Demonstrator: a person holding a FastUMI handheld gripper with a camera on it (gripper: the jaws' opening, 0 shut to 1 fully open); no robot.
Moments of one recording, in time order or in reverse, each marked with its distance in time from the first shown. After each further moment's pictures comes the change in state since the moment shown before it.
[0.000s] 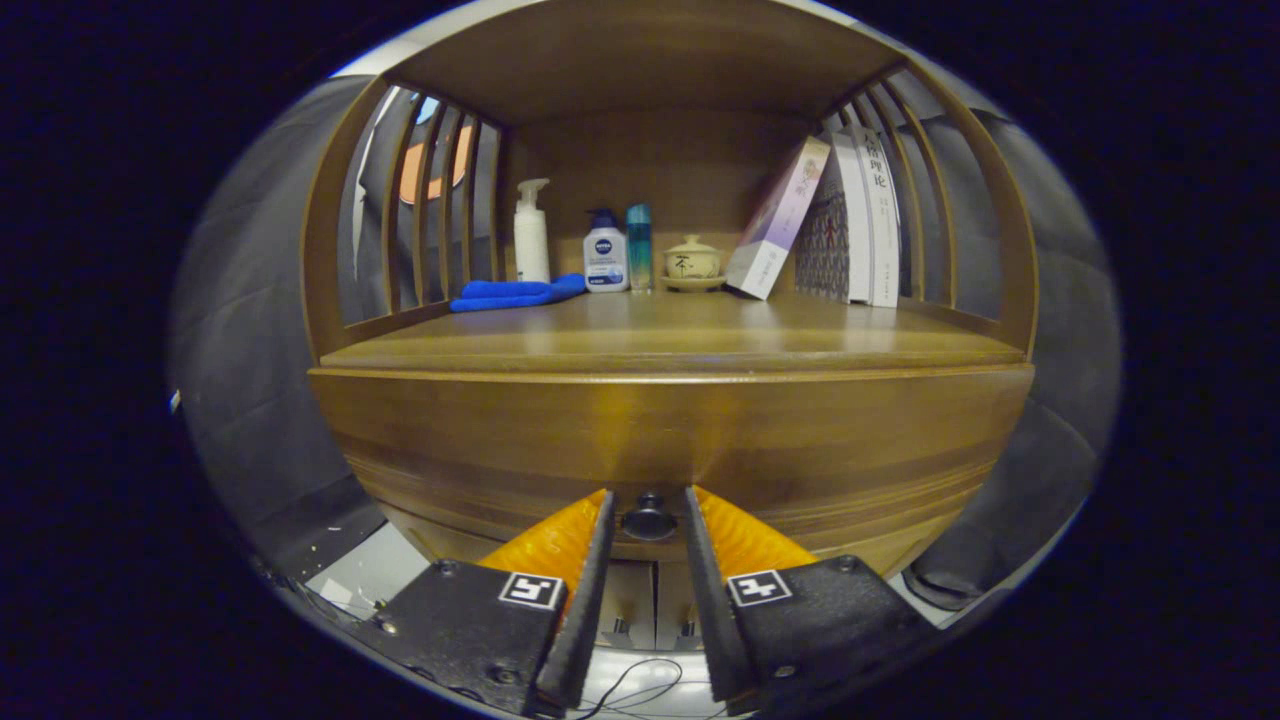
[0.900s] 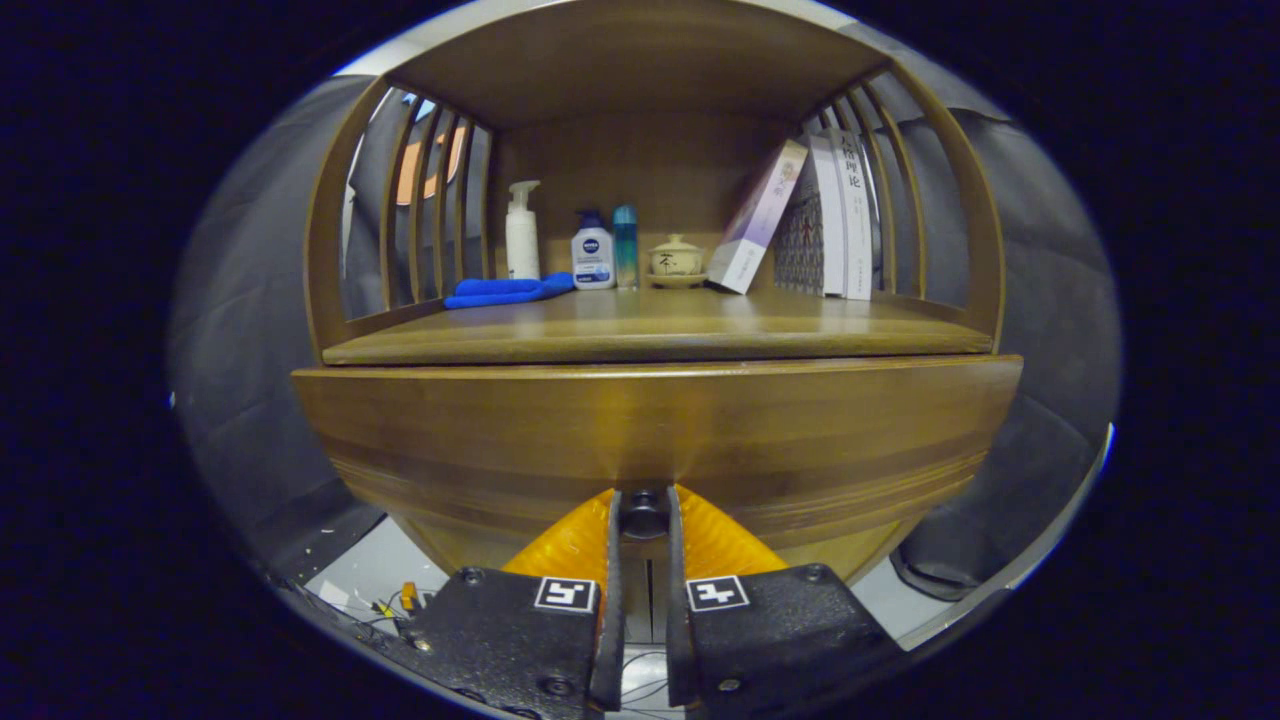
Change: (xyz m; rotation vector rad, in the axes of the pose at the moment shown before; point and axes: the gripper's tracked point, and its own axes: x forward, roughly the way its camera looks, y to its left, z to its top) arm -0.030 -0.002 -0.012 0.017 0.003 -0.035
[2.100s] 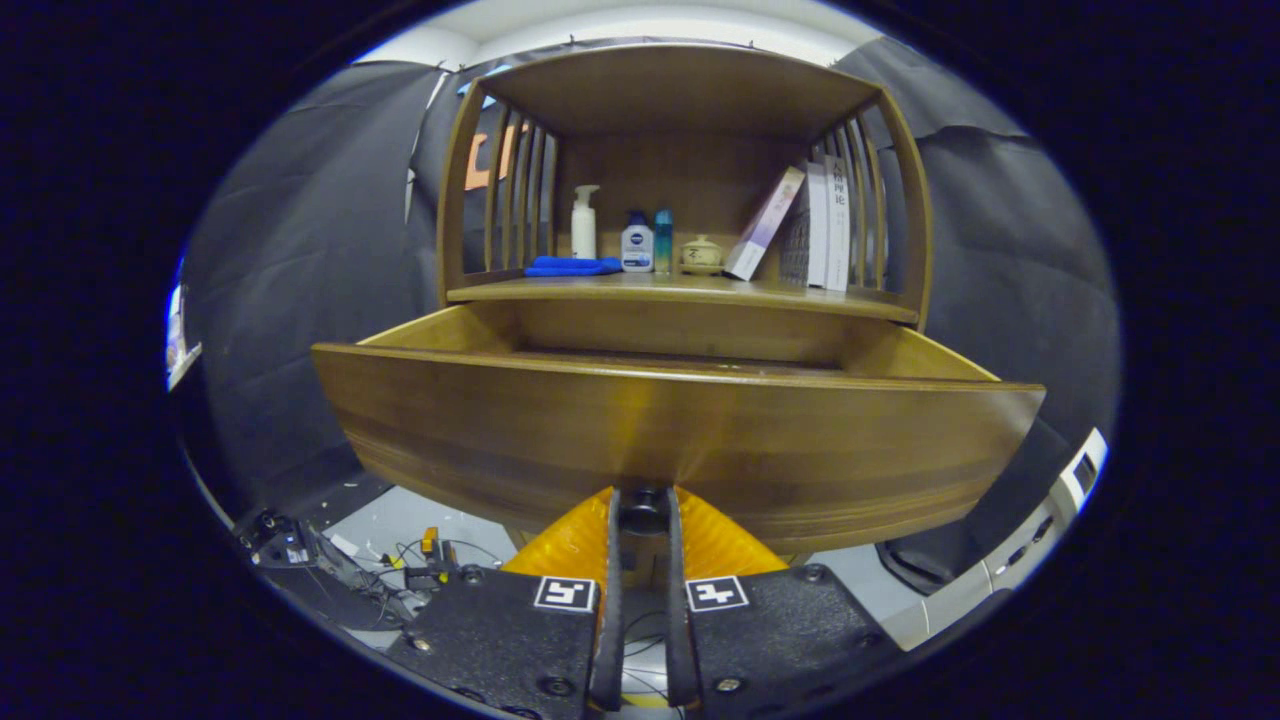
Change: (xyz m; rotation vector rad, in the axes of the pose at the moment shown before) arm -0.139 0.008 -0.065 -0.088 0.028 0.082
